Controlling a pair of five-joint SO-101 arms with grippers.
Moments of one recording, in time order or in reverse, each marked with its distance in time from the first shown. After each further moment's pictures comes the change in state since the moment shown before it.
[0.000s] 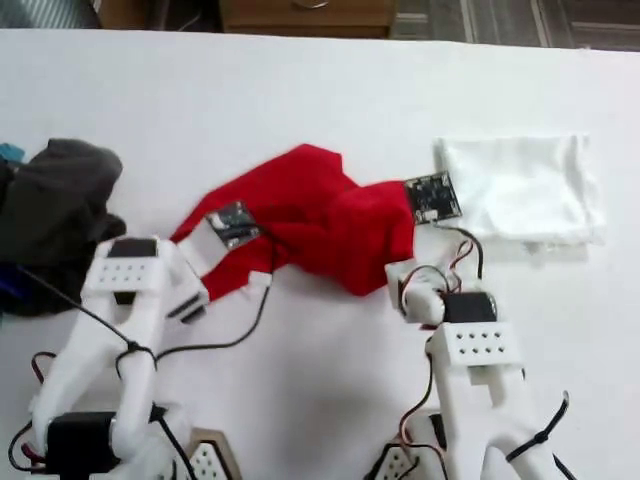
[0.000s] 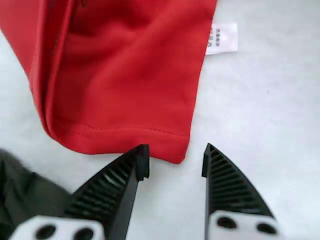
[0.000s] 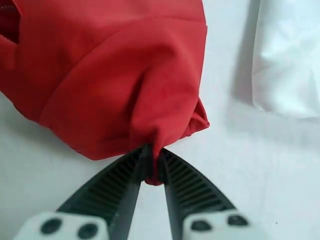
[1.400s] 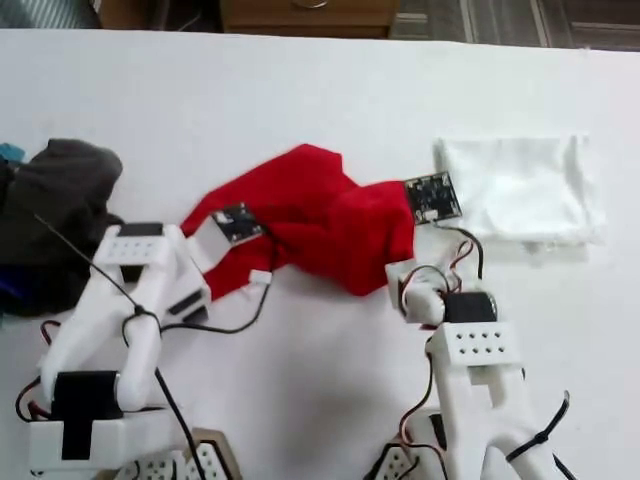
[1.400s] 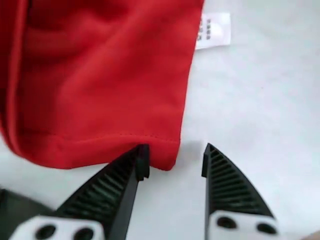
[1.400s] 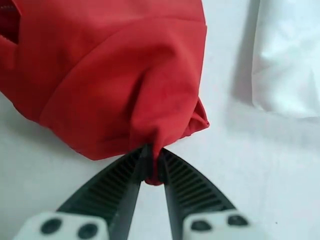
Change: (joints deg) left arm 0.1 11.7 -6.3 2.6 -0.4; right arm 0.0 0.0 0.0 0.0 0.0
